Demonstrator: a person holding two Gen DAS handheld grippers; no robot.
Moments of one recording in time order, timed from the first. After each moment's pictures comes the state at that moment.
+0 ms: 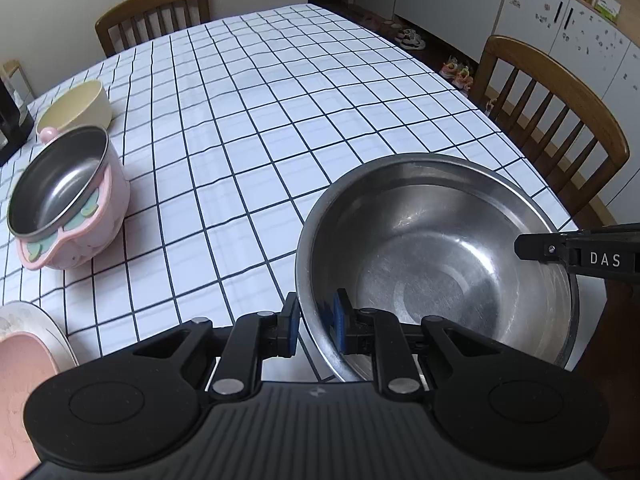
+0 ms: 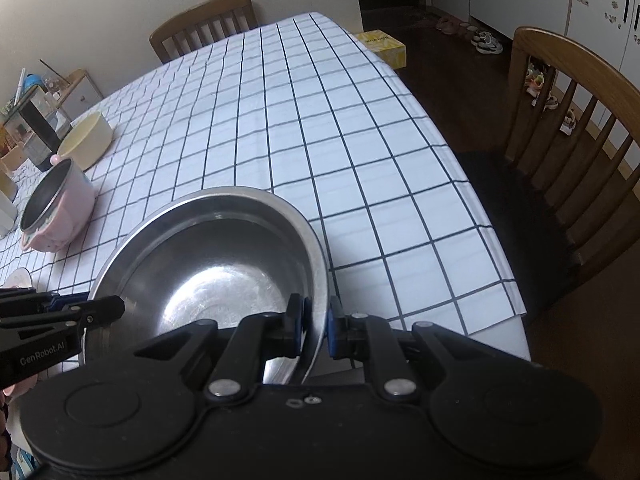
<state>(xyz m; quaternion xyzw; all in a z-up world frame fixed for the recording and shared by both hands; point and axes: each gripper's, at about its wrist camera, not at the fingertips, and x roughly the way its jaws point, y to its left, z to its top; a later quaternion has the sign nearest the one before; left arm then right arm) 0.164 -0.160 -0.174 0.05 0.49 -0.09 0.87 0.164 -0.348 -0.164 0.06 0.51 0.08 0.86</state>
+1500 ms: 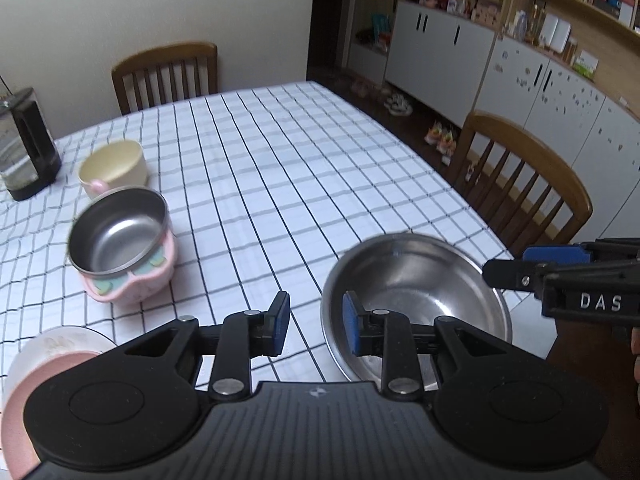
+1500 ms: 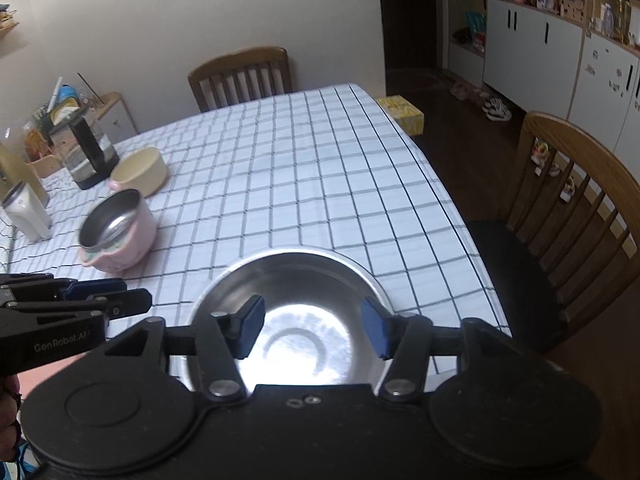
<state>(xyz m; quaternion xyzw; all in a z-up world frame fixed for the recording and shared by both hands) 0.119 -0.121 -0.095 0.01 0.40 -0.10 0.91 0.123 -0.300 -0.083 0.03 0.42 0.10 0.90</state>
